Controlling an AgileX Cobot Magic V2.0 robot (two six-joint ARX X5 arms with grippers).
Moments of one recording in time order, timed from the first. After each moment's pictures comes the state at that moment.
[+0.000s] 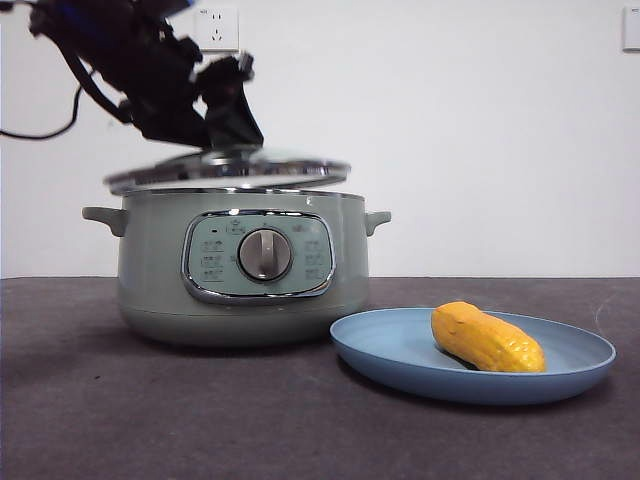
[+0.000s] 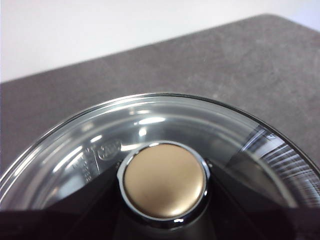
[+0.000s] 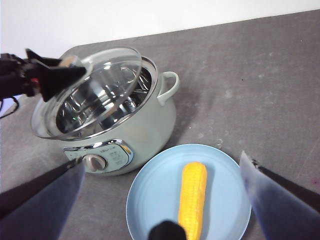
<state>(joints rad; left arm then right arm) -0.38 1.56 1.07 0.14 0.17 0.03 0.48 0.57 0.75 -0.54 0.00 0.29</state>
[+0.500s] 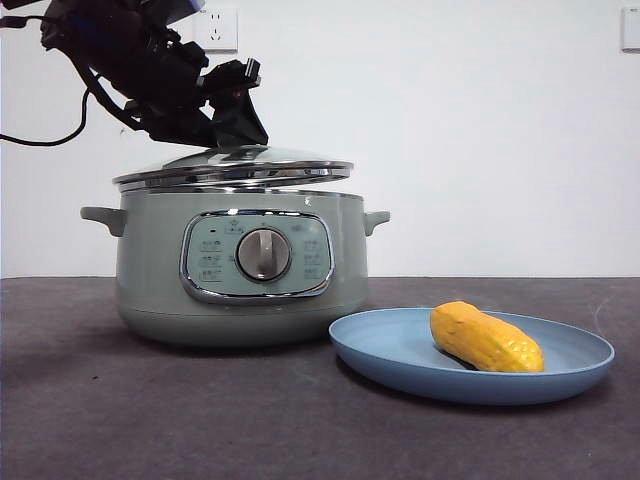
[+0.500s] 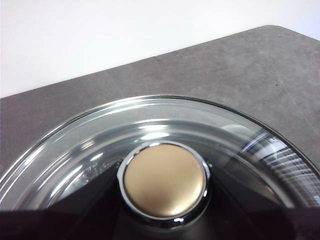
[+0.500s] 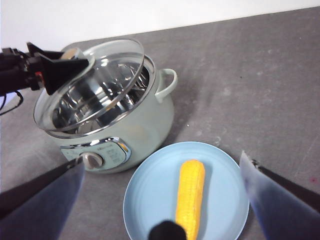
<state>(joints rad) -0.39 1.58 1.07 0.22 0.15 0.03 0.48 0.59 0.75 -0.54 0.00 0.29</state>
